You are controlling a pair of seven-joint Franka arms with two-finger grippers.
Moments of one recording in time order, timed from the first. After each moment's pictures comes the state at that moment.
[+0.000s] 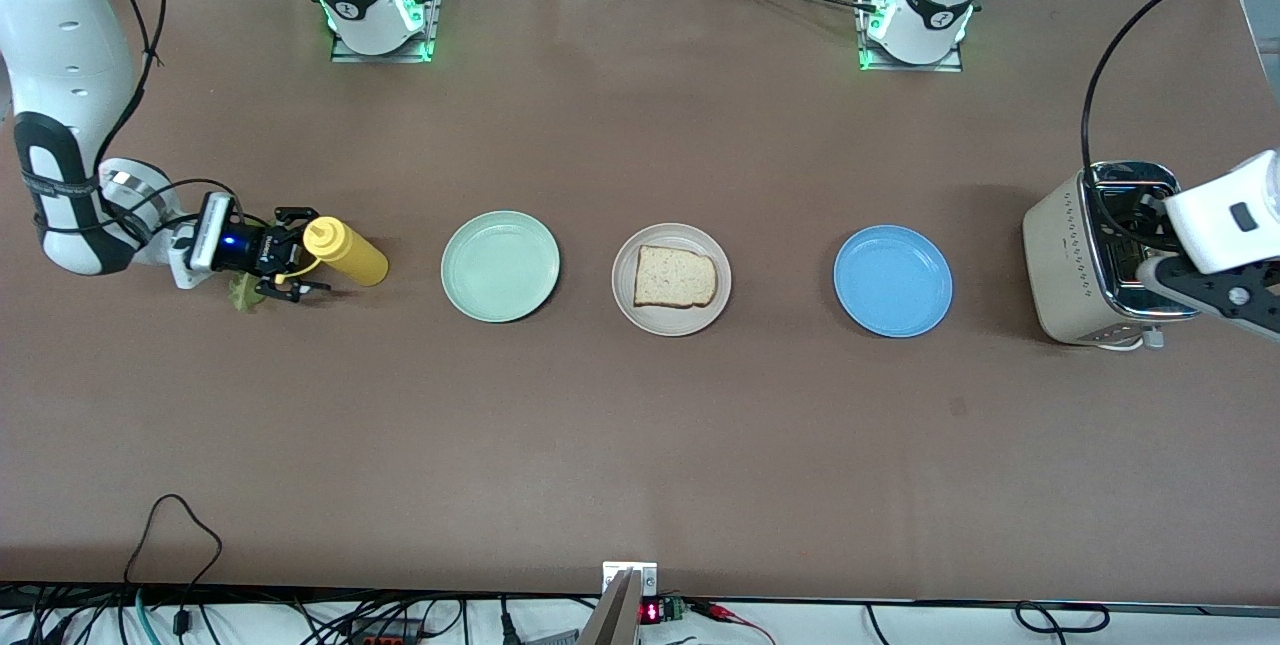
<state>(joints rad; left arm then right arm) 0.17 0.41 -0.28 -1.10 0.25 1.34 0.34 -0.12 0.80 -0.33 -1.94 1.37 1.34 -2.71</state>
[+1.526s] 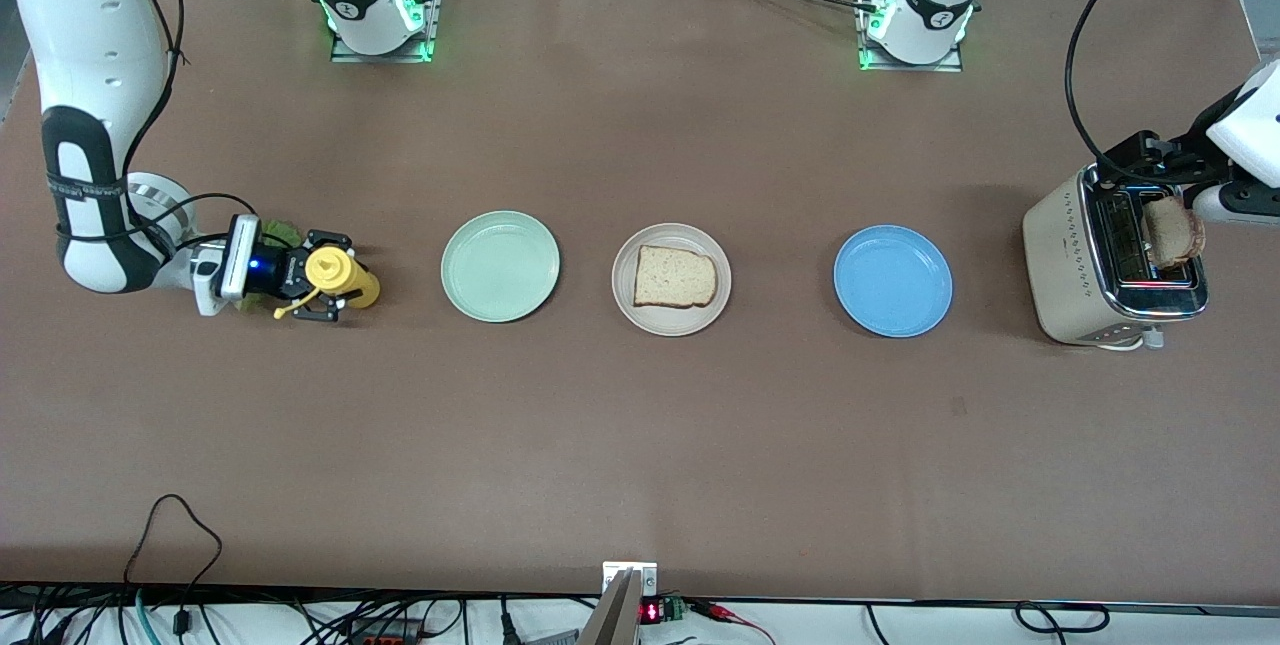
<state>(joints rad) -0.03 0.03 0.06 -1.62 0.01 1.62 0.11 0.15 0.69 -0.45 -1.90 1.41 1.52 -2.49</state>
